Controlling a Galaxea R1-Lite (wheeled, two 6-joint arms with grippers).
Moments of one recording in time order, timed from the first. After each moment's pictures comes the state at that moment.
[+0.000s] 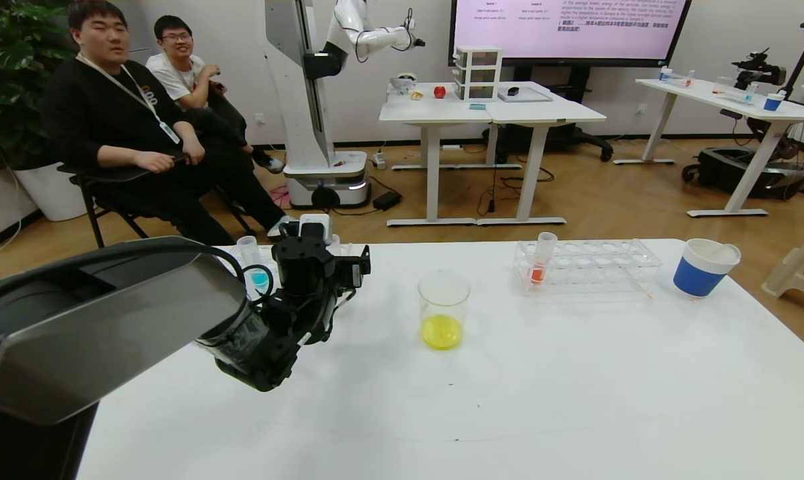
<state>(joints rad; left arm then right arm) -0.43 2.30 -1.02 -1.21 0.43 -0.04 0.01 0.00 0.00 0.01 0.02 -0.05</state>
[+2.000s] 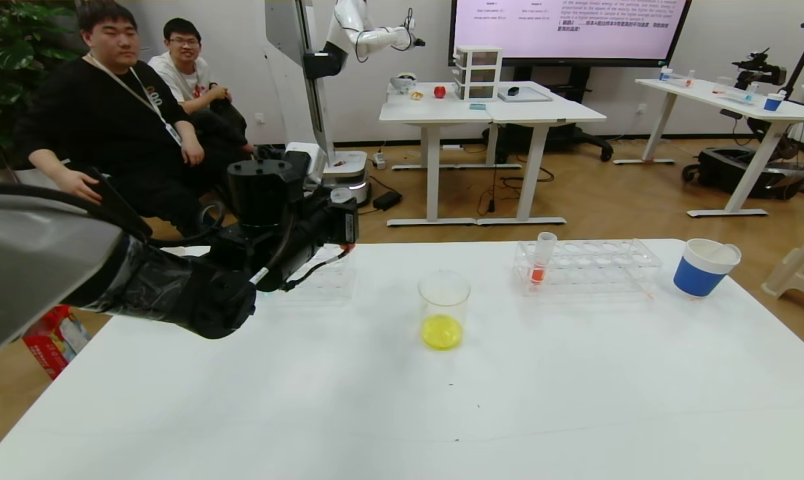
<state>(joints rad) -0.42 2.01 -1.13 -0.84 0.16 0.01 0.01 0.00 0.00 0.01 0.02 -0.05</state>
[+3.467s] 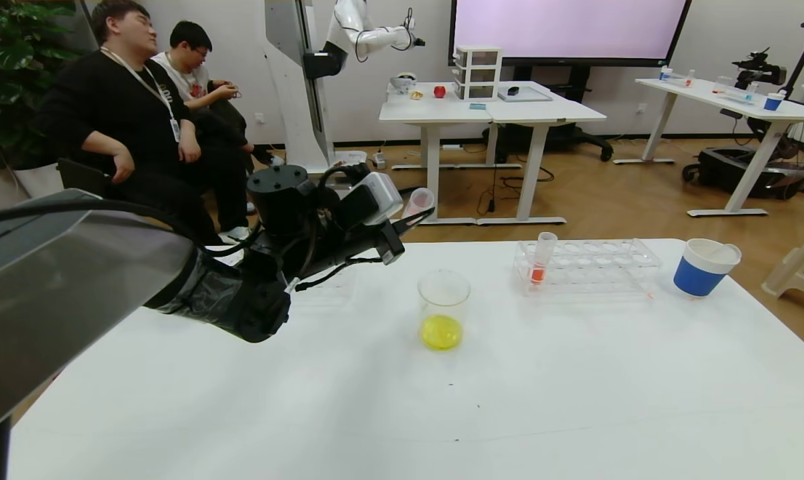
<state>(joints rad) -0.45 2.14 -1.19 -1.11 -0.50 0.69 0.01 0.00 0.00 0.01 0.02 -0.05</state>
